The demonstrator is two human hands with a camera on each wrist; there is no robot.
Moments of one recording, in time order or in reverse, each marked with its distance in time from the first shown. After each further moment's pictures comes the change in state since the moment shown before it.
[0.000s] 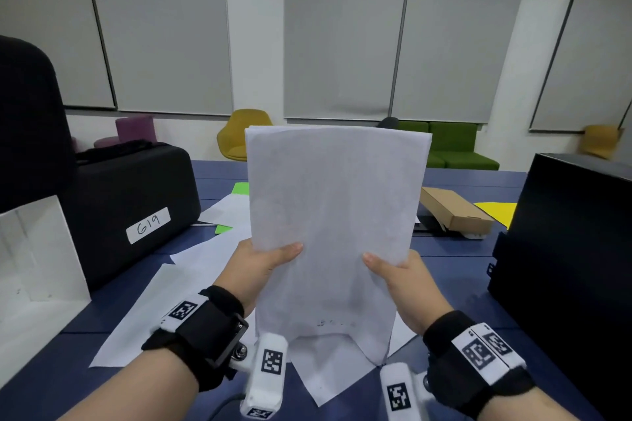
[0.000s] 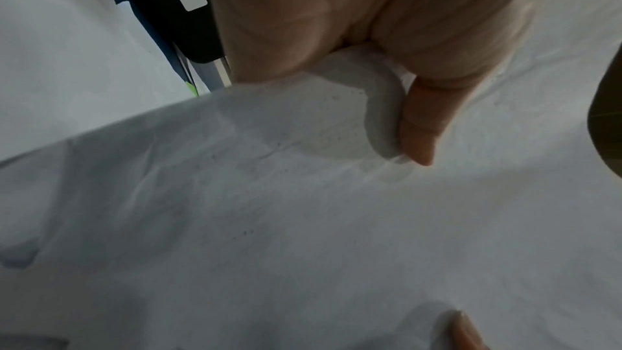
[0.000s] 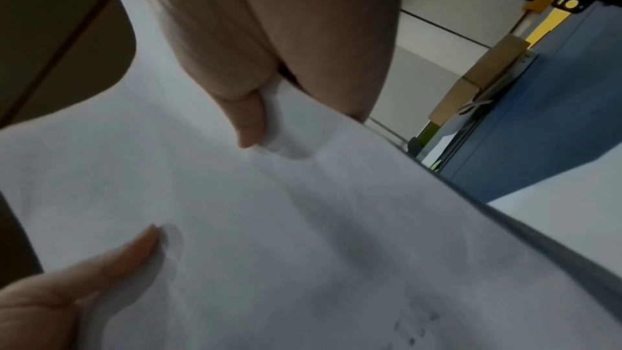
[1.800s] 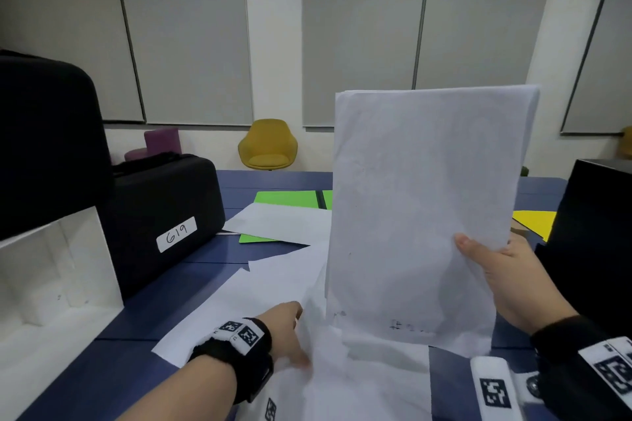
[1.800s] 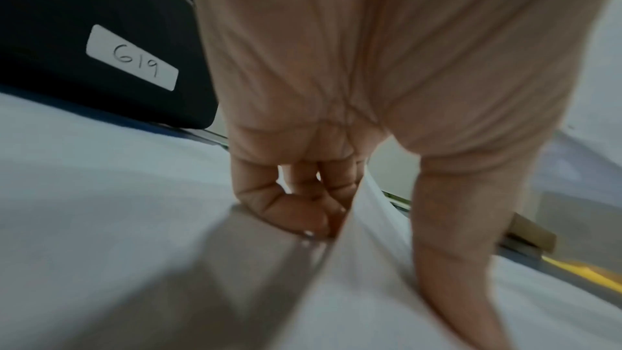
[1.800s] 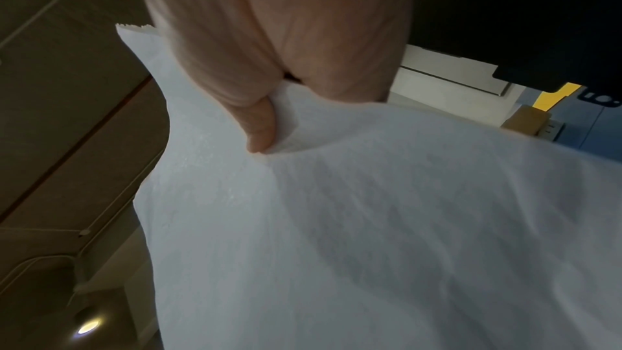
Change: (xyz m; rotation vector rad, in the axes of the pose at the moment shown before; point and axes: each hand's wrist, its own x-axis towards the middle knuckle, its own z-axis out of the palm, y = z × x) left_hand 0.018 -0.062 -0.048 1.267 -0.320 -0.395; right_hand 0.005 -0.039 -0.058 0.026 0.040 -0.285
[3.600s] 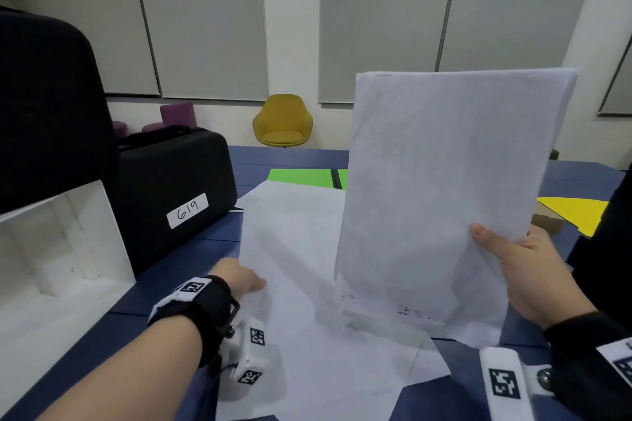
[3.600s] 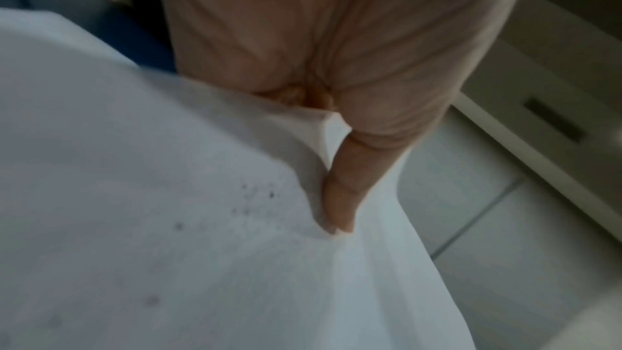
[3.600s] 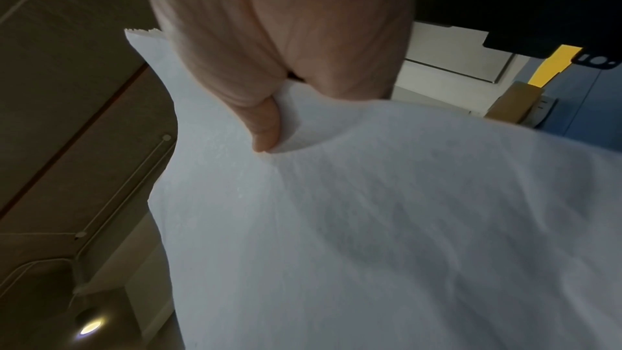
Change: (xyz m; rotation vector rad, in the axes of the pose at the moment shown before) left_hand 0.000 -0.046 -0.055 -0.452 0.437 -0.392; right_hand 0.022 0.035 -0.001 0.014 -0.038 0.054
